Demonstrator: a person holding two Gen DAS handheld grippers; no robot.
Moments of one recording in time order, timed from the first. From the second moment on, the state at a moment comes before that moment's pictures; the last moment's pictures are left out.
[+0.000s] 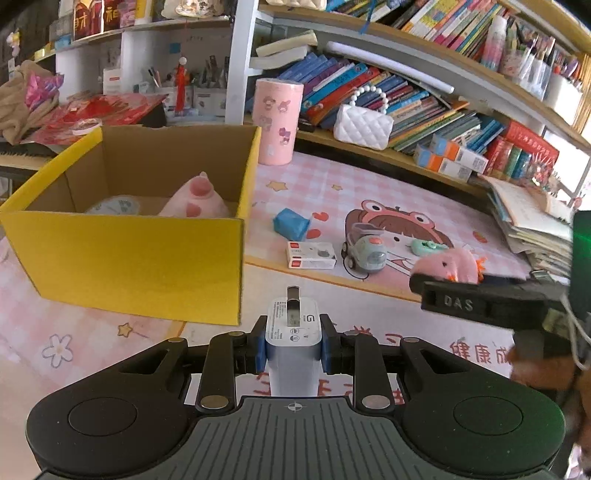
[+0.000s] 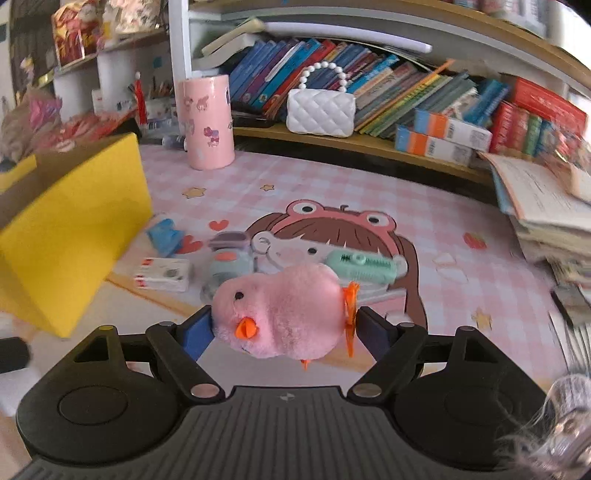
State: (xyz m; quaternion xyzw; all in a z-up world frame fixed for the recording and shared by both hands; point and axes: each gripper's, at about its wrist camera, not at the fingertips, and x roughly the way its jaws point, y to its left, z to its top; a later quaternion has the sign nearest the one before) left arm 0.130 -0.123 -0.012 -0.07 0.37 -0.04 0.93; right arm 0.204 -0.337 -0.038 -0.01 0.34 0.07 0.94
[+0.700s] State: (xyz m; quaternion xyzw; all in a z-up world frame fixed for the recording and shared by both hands) left arm 0.043 0.026 -0.004 -0.14 0.34 0.00 0.93; right arm 0.058 -0.174 -0.004 -0.03 0.35 0.14 0.92
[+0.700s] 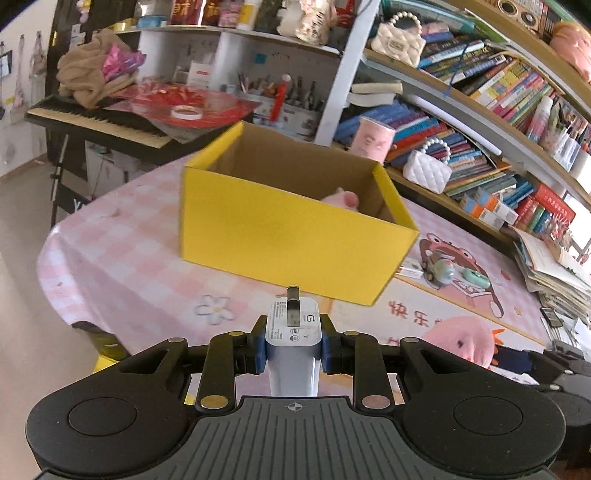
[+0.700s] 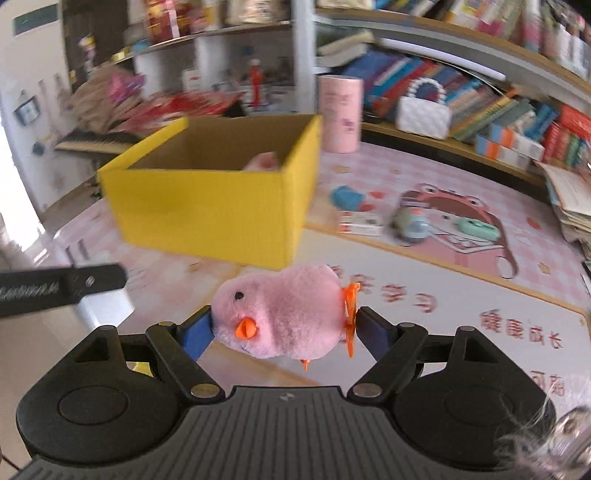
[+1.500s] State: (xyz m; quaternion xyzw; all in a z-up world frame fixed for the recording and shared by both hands) left arm 0.010 0.087 0.009 -0.12 0.30 -0.03 0.94; right arm 0.012 -0.108 0.004 -0.02 0.33 0.13 0.93
